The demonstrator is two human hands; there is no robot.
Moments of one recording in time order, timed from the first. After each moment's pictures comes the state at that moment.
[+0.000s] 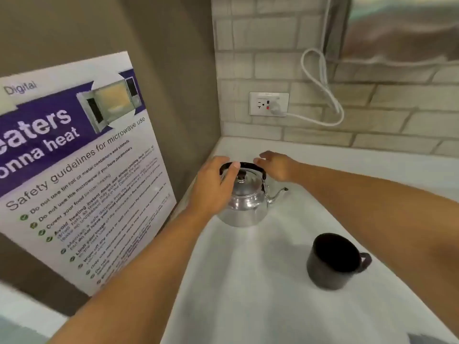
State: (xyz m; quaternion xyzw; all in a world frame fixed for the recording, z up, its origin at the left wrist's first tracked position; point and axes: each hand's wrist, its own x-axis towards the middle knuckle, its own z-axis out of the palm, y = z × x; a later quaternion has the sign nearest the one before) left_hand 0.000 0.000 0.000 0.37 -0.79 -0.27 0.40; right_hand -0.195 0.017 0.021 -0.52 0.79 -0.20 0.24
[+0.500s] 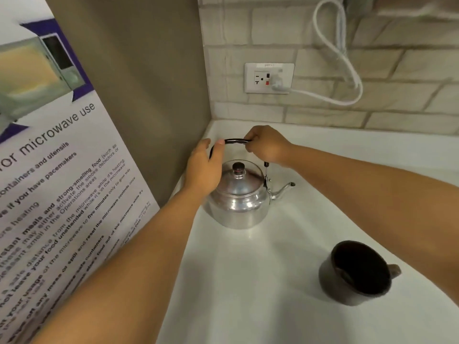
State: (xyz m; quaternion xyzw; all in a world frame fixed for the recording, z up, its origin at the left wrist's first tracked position) left_hand -0.036 -0.083 -0.031 0.46 -0.71 -0.38 0.36; right_hand -0.194 -0.036 0.018 -0.52 0.76 -0.31 0.24
